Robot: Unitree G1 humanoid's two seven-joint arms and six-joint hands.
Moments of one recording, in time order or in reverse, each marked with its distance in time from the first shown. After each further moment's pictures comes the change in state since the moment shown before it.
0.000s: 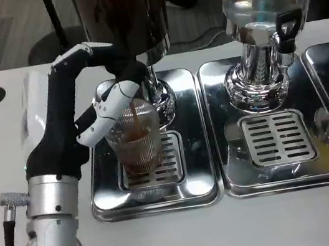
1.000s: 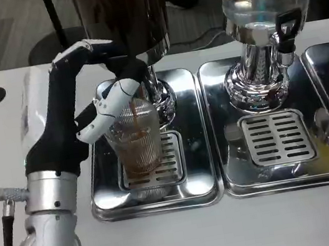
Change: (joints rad) left arm -0.021 0.015 -0.002 0.021 0.001 0.000 0.000; right arm -0.004 0.000 0.000 0.000 -0.009 0.007 0.000
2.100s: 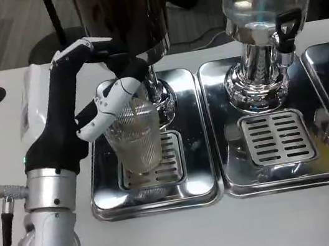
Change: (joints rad) left arm -0.010 0.011 -0.004 0.005 0.004 0.006 -0.003; right arm 0.001 0.000 0.000 -0.002 0.000 0.006 0.000
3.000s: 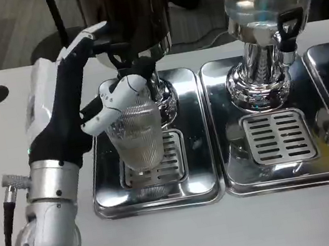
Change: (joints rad) left arm -0.045 0.005 -0.002 0.035 -0.003 0.014 -0.037; right arm 0.001 0.000 0.000 -0.002 0.000 0.000 0.000
